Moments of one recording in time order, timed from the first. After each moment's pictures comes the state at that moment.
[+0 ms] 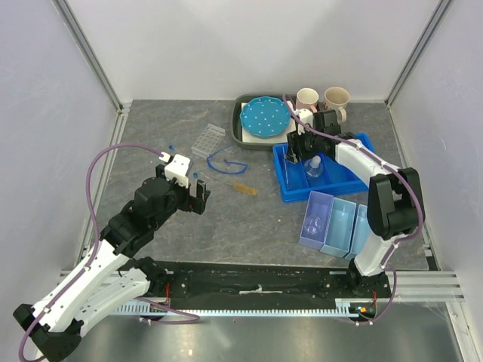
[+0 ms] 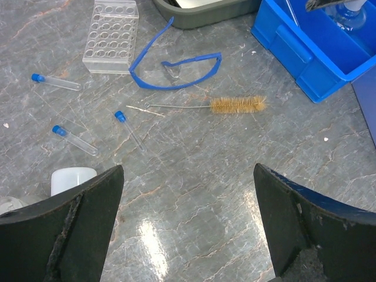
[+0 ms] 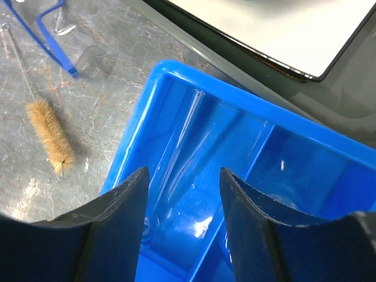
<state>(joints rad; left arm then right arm) -0.66 0.68 0.77 -0.47 -0.21 -0.11 0.24 1.79 1.29 -0.31 -0.40 -0.07</state>
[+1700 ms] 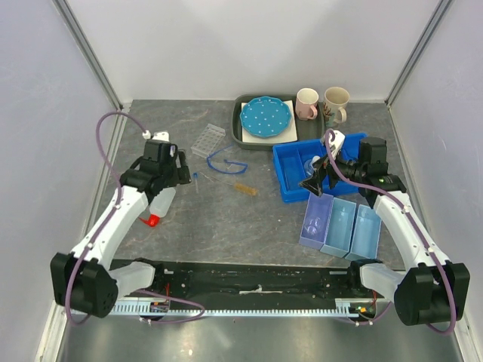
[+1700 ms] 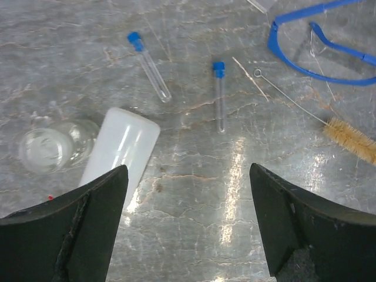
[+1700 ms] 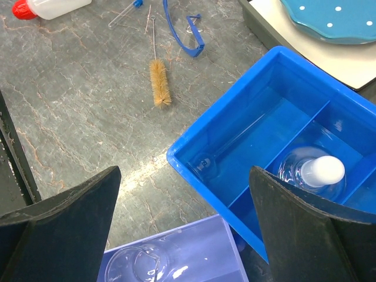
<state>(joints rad) -0.27 1.20 0.96 -0.60 -0.20 -0.34 0.08 1.11 0.86 -0.34 -0.84 -0.33</state>
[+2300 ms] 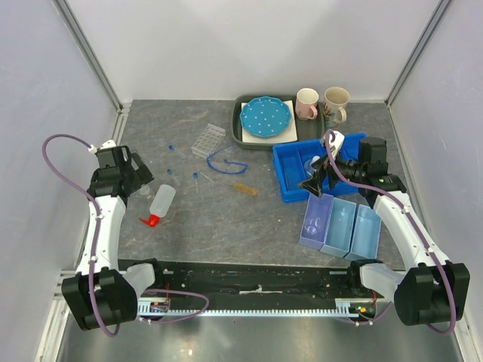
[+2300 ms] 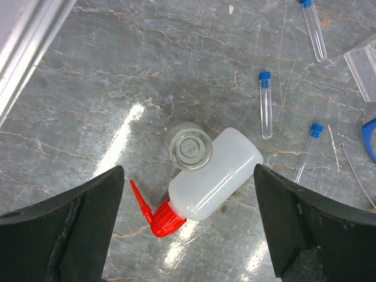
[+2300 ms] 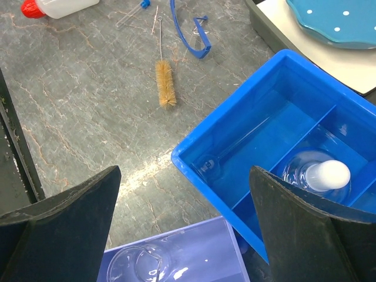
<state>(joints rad) 0.18 1.06 0.90 -0.61 -0.15 -0.34 0.08 1.11 0.86 -0.34 -0.86 -0.34</state>
